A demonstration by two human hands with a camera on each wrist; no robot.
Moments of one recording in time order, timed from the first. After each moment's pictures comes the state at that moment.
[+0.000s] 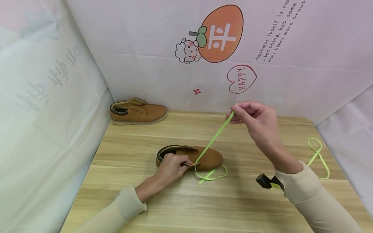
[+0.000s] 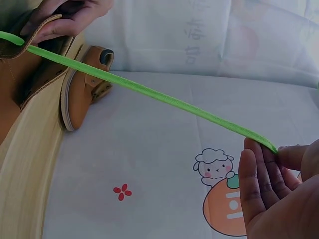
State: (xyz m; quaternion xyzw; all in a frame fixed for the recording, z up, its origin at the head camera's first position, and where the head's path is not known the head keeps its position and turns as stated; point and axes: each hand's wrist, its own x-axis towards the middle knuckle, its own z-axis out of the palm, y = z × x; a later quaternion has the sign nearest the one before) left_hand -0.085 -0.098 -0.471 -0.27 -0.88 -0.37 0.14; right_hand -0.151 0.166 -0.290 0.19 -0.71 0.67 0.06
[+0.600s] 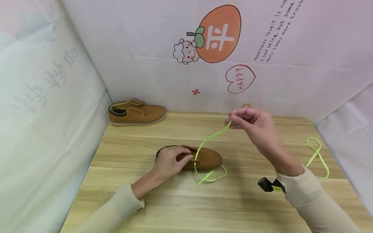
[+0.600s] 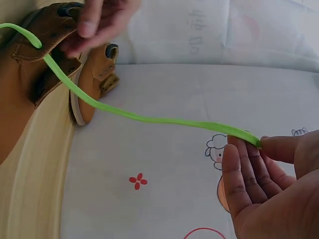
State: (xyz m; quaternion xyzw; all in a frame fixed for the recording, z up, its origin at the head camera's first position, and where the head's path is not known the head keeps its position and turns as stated) left_hand -0.097 -0.102 -0.452 -0.26 -0.86 -0.40 0.18; right_hand -0.153 0.182 -0.303 0.17 -0.73 0.66 -0.03
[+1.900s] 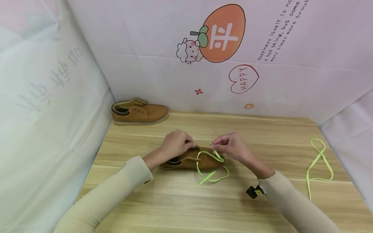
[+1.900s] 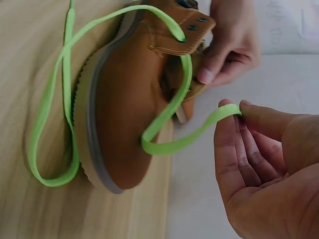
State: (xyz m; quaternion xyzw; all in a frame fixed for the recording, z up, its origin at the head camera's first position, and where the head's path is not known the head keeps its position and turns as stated) left_hand -0.161 -0.096 -0.426 -0.20 -0.94 -0.27 -0.02; right_hand -0.171 0.163 -0.416 0.17 -0.83 0.51 -0.17
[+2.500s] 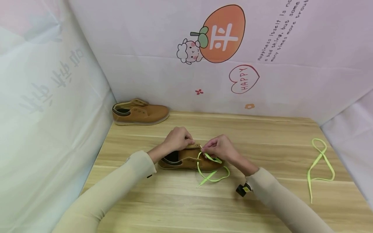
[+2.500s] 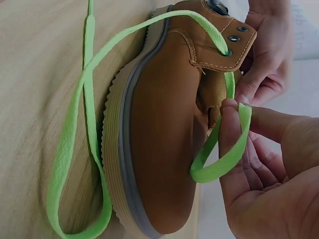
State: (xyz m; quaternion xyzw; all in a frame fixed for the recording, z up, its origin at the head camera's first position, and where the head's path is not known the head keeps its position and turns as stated) left_hand -0.179 -0.096 -0.423 -0.14 -0.94 -0.30 -0.10; right_hand -0.175 0.134 -0.440 0.14 -0.84 0.49 -0.21
